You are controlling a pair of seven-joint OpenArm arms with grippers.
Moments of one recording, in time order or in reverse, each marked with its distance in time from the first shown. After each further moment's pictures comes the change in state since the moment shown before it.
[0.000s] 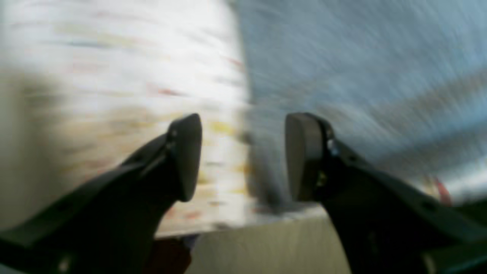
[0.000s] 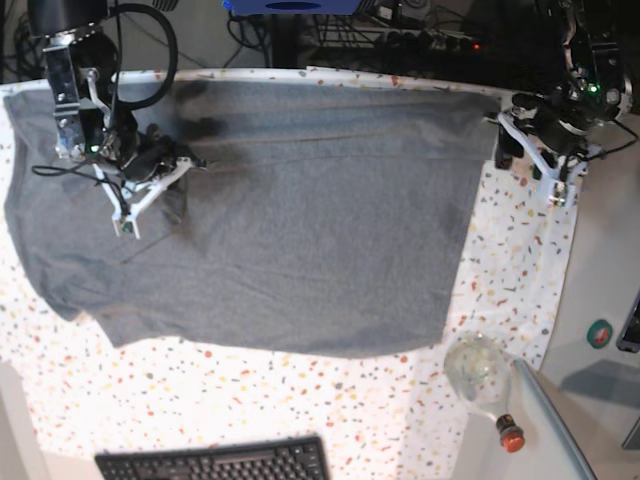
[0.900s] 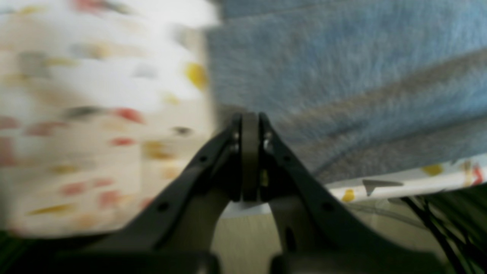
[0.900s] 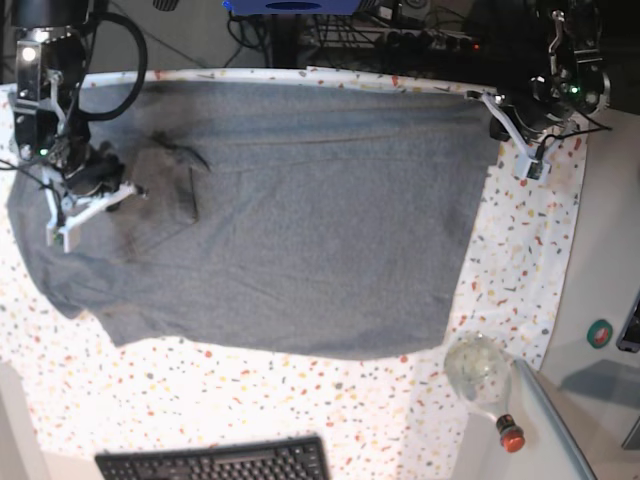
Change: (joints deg) left arm -1.7 -1.7 3.4 -14.1 -0.9 -1.6 -0.3; right arm -0.4 -0.2 15.3 3.0 0.2 0.0 2.3
